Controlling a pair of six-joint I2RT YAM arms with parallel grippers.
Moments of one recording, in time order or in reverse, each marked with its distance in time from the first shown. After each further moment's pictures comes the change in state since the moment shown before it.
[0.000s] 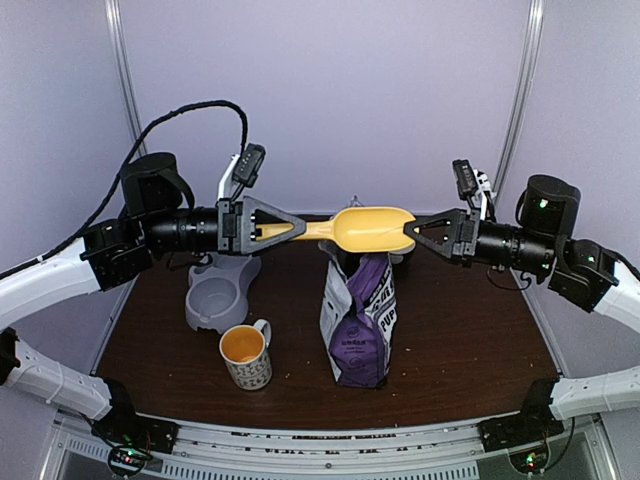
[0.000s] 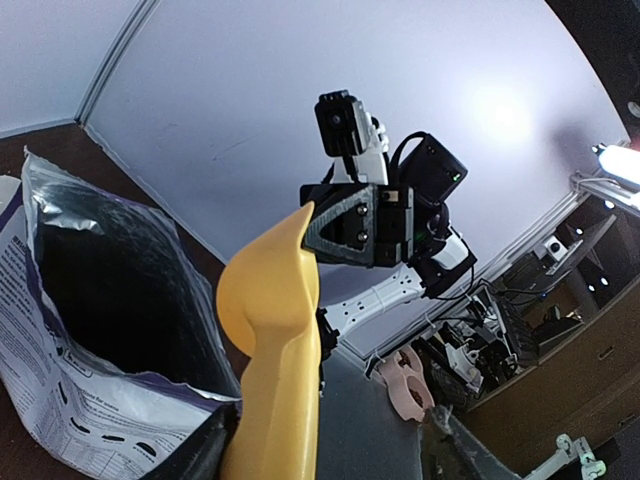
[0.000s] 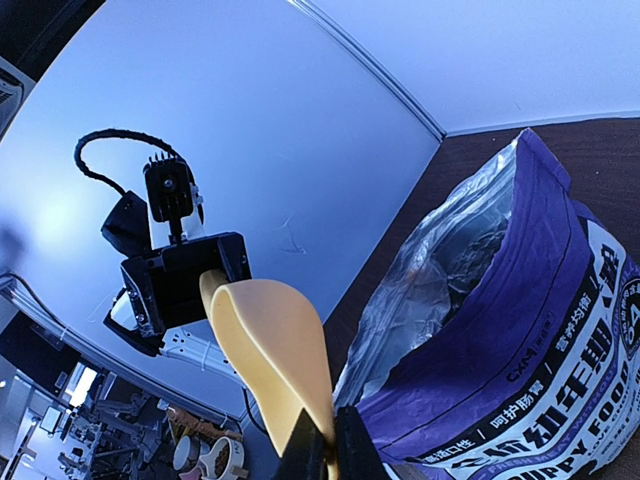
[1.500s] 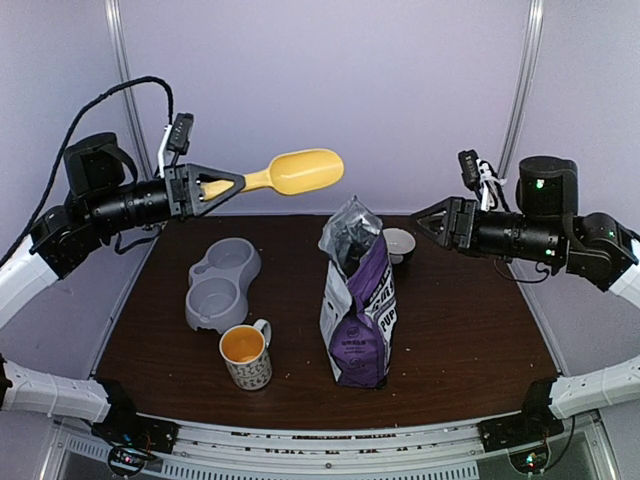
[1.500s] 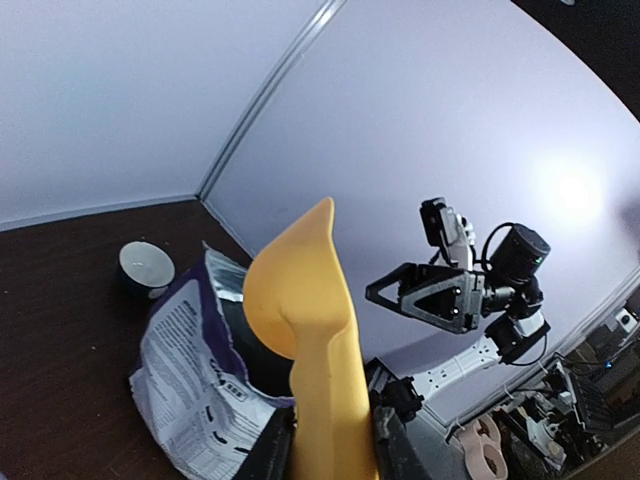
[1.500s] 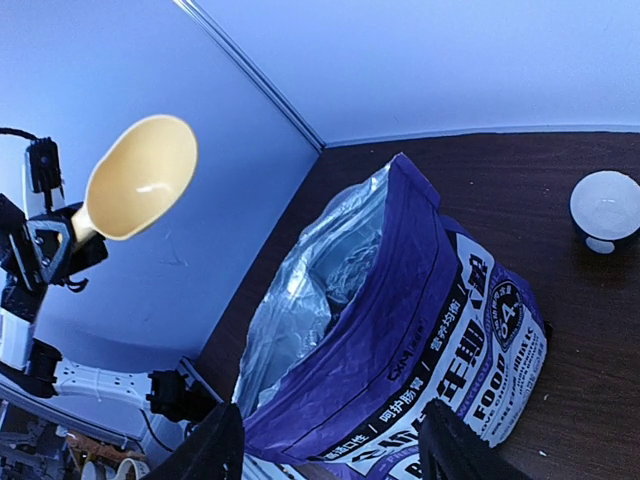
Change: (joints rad) left arm 0.186 -0.149 0.078 -0.235 -0.150 0.099; right arm 0.066 0.050 0.204 -0.357 0.311 -0.129
